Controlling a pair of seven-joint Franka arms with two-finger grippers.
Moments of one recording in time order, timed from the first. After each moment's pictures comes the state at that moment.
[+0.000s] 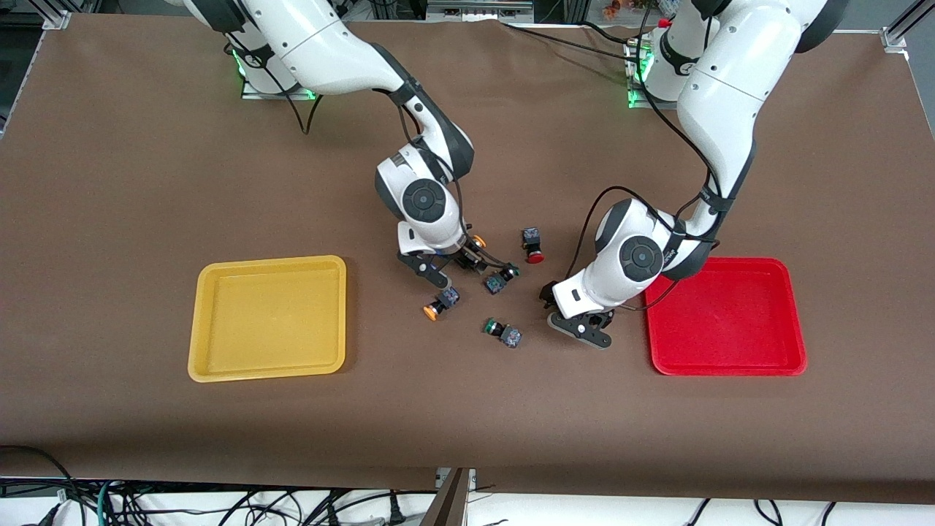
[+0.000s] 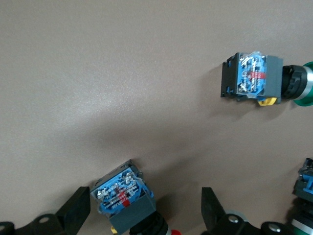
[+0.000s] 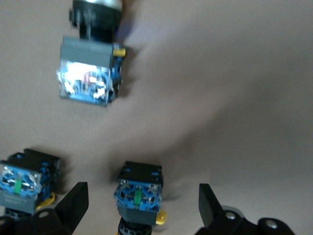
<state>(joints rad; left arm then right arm) -0.20 0.79 -0.23 -1.62 0.03 2.48 0.01 0.73 0.84 0.02 -1.46 0.16 2.34 1.26</state>
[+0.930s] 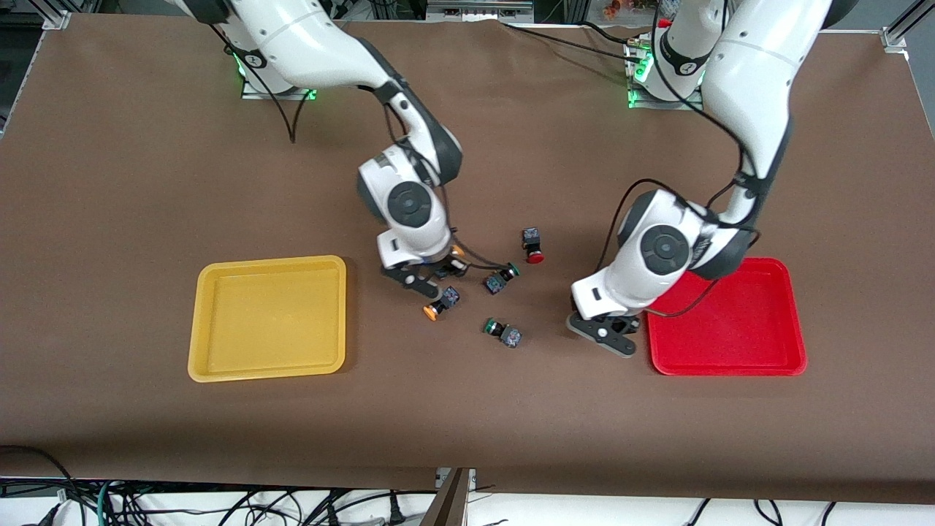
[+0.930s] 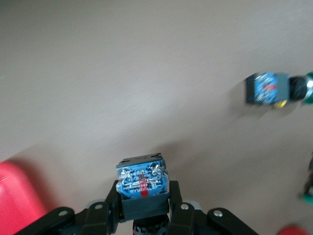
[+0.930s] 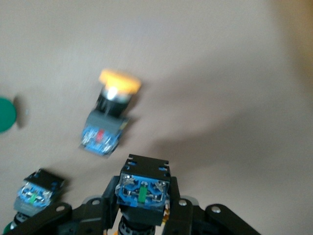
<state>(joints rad) -0.15 0.65 -0.21 -1.58 0.15 2.28 0.08 0.64 0.74 -0.03 -1.42 0.11 2.15 0.96</state>
